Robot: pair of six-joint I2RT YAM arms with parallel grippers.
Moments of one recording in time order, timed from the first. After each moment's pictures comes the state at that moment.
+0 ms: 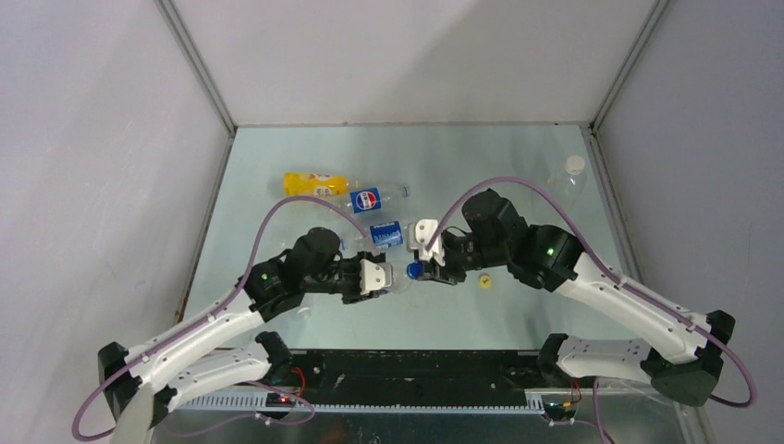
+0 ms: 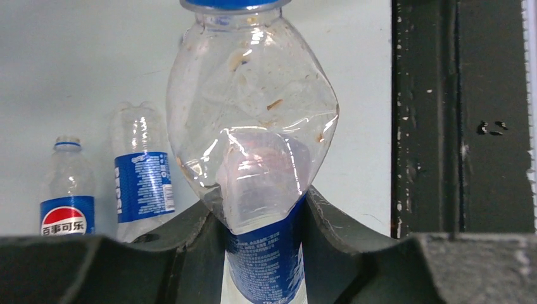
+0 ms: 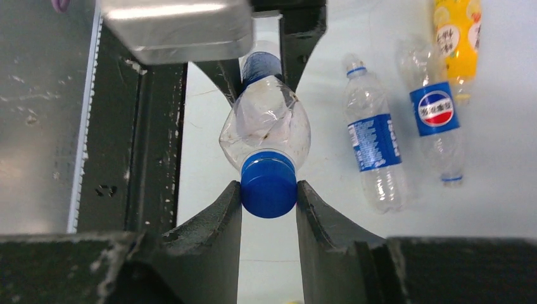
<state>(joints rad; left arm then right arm) -0.87 0.86 0.76 -0.48 0.44 0.55 0.98 1.13 1.19 -0.67 -0.45 -0.52</state>
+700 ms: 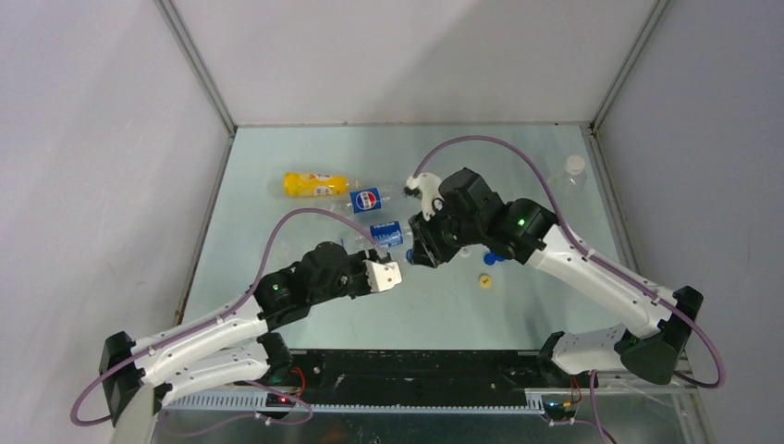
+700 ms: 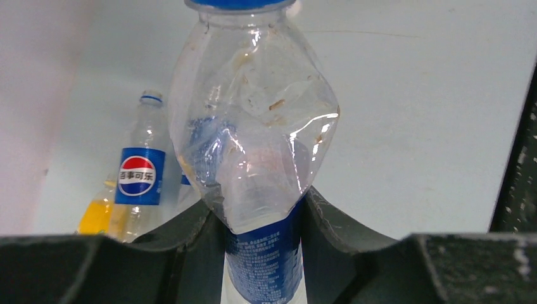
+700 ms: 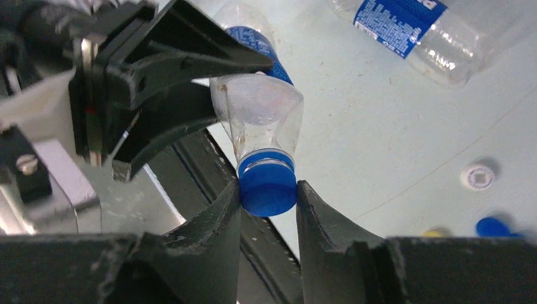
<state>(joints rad) -0.98 0.84 0.64 -0.29 0.05 0.53 0.92 1.32 1.36 -0.80 -0.23 0.17</state>
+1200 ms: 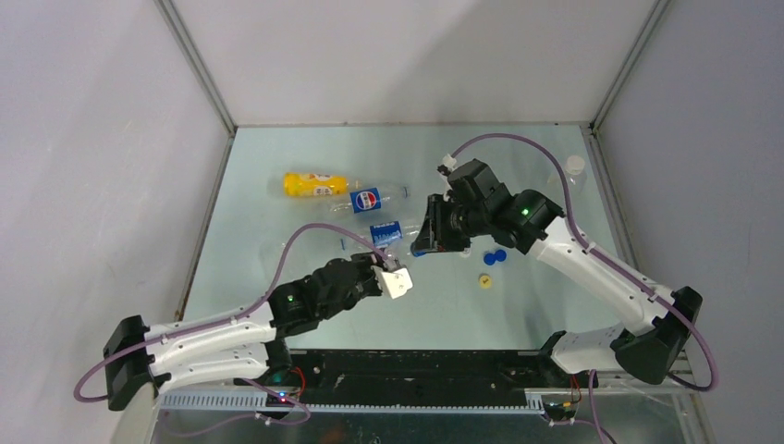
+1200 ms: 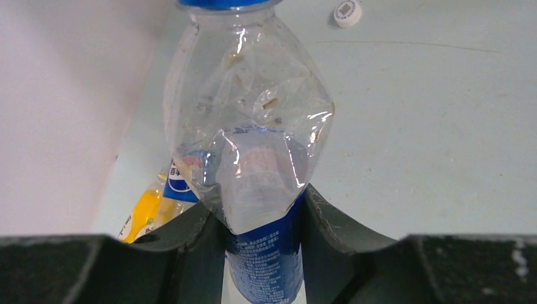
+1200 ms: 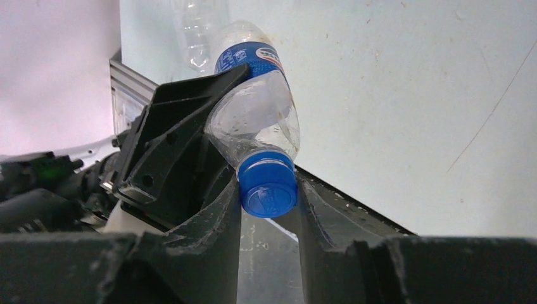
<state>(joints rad) -1.11 0.88 0.55 -0.03 -0.25 0.57 0.82 1.34 1.38 -0.85 -0.21 0.75</state>
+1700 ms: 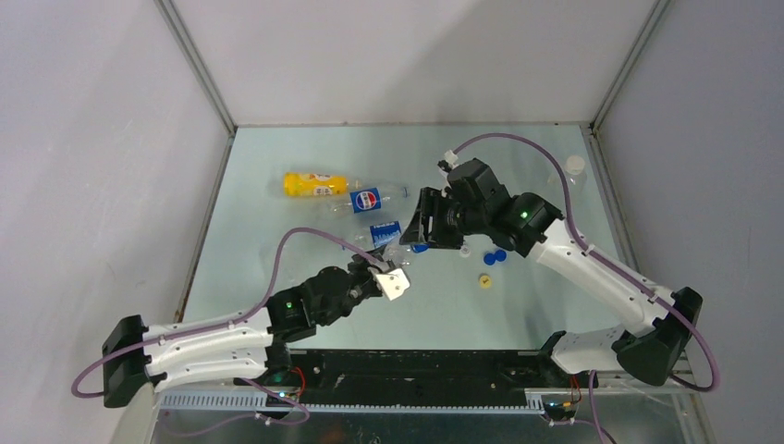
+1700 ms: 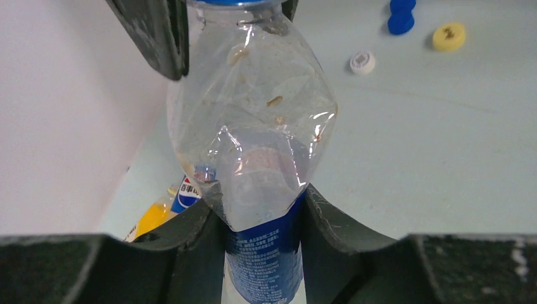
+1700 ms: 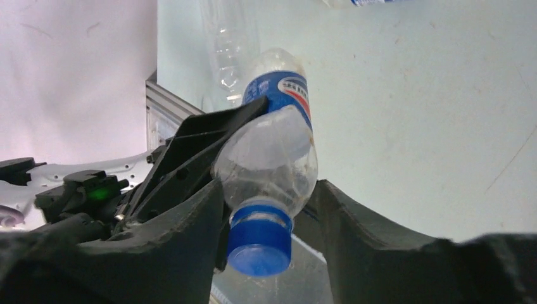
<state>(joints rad) -1.17 0.86 0.49 0.15 -0.35 0.55 0.82 1.32 1.35 -0.76 -0.20 0.87</state>
